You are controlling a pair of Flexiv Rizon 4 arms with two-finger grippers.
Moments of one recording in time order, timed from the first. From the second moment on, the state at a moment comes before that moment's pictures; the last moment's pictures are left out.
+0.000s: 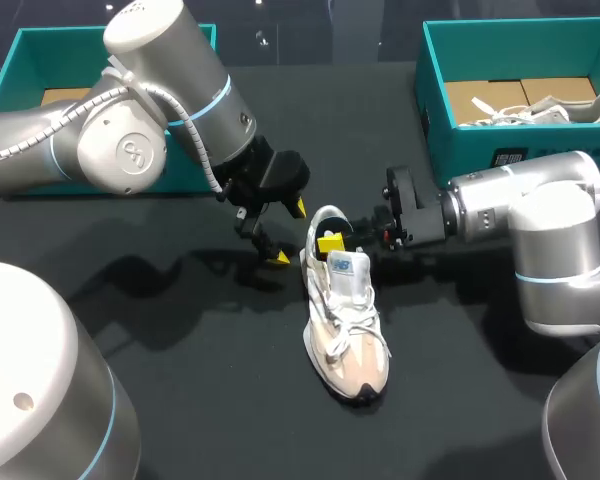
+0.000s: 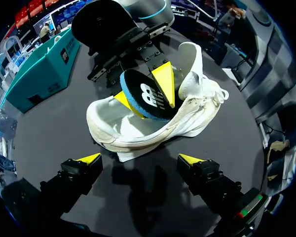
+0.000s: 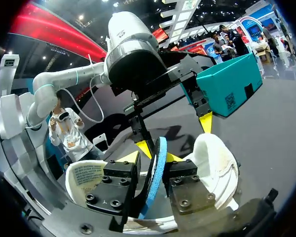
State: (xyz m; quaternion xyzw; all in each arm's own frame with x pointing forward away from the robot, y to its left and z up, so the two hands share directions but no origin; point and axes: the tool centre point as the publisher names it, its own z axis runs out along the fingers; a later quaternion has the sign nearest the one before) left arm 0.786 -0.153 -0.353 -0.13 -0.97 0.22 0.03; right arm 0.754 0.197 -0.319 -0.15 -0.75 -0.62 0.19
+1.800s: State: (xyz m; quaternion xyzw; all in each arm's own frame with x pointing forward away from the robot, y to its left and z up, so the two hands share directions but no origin) left arm 0.789 -0.153 -0.346 -0.15 -0.96 0.22 0.02; right arm 0.769 0.185 -0.306 -0.16 -0.76 -0.61 0.18
